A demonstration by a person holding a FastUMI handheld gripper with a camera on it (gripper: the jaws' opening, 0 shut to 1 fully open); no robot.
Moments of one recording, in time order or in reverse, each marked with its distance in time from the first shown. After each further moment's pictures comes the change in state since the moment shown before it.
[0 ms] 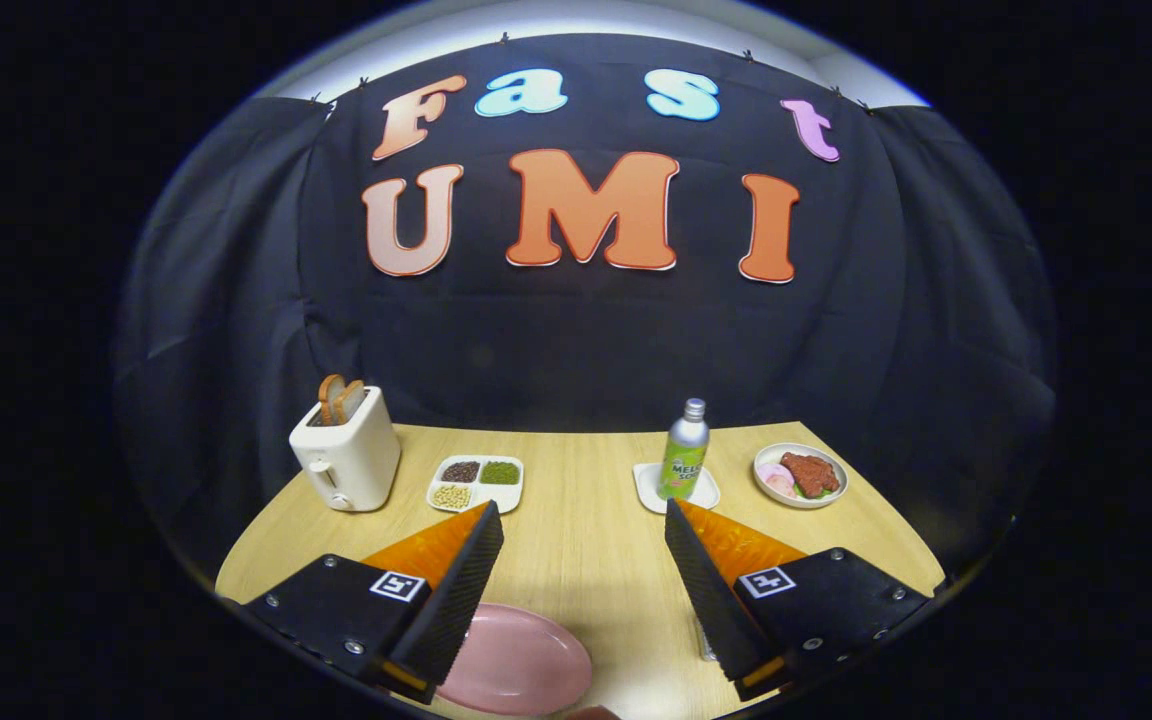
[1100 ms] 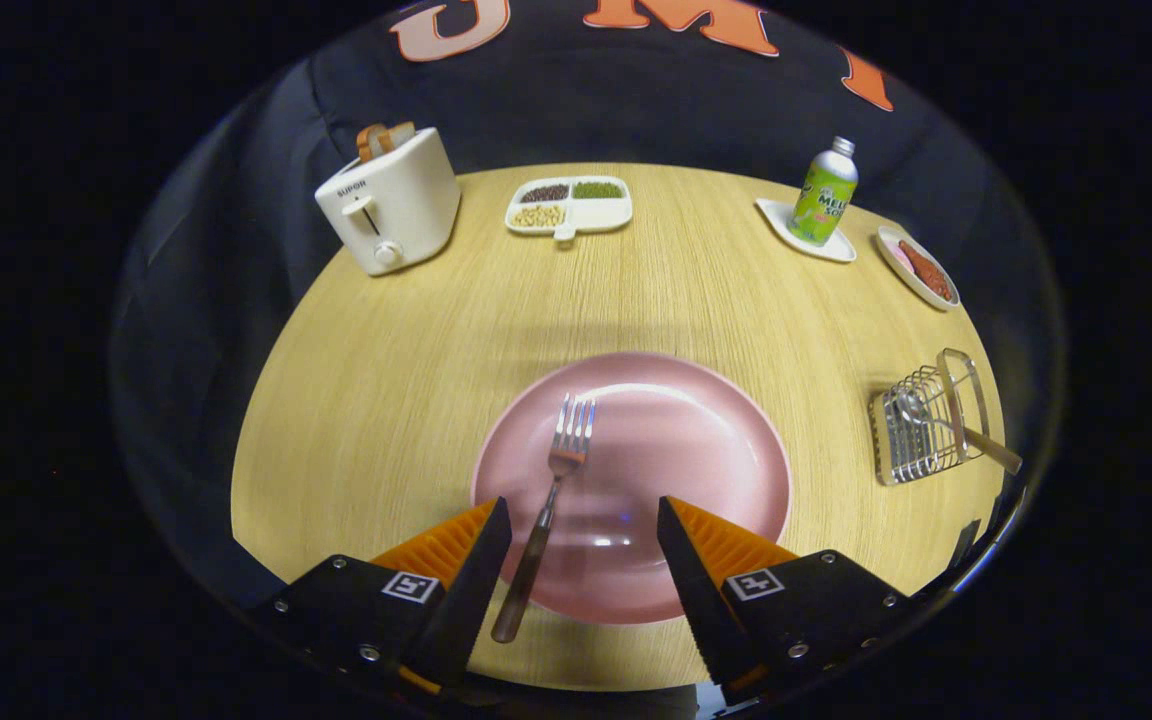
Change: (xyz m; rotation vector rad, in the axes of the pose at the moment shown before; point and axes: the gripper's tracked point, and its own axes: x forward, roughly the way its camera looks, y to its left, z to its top) arm -0.034 0.108 -0.237 -0.023 0.782 0.118
